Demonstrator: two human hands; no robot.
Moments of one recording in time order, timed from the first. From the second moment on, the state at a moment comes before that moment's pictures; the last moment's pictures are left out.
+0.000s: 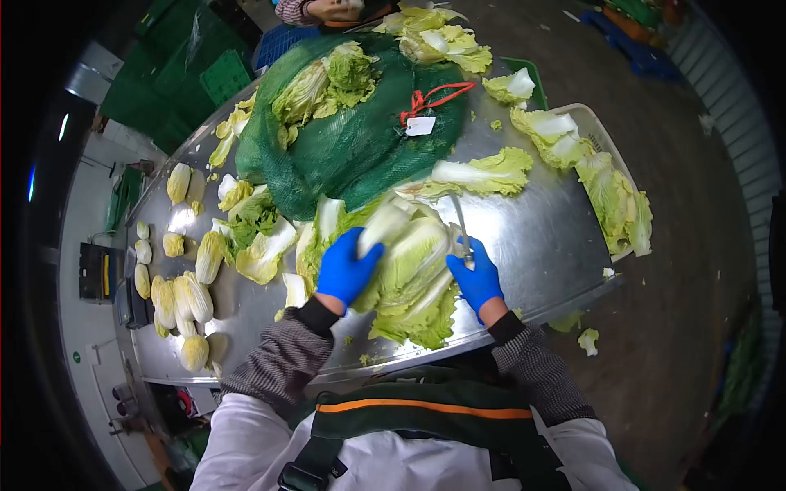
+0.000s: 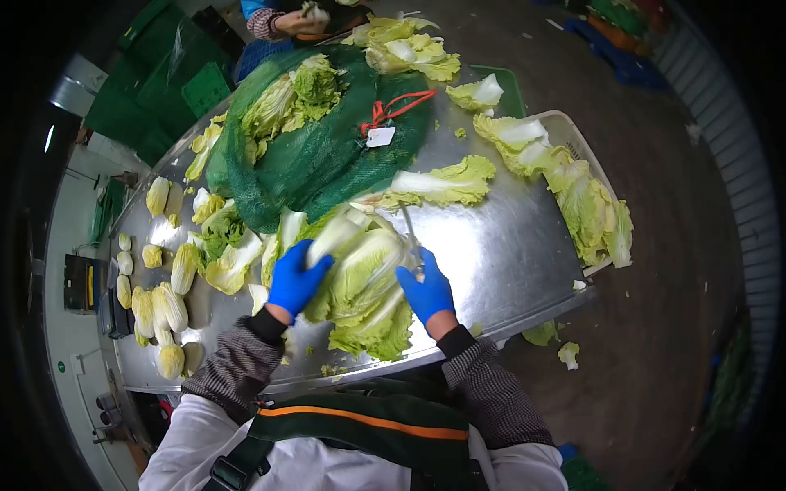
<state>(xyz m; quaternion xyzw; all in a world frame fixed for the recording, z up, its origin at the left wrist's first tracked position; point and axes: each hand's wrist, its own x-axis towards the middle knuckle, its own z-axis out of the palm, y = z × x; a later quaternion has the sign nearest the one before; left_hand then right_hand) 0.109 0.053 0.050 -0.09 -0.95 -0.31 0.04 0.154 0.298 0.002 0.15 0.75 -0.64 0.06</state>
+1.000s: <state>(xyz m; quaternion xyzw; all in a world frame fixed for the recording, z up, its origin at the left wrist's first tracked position) 0.151 0.044 0.066 0.12 -0.48 -0.83 -0.25 0.114 0.308 0.067 0.04 0.88 -0.47 0.09</state>
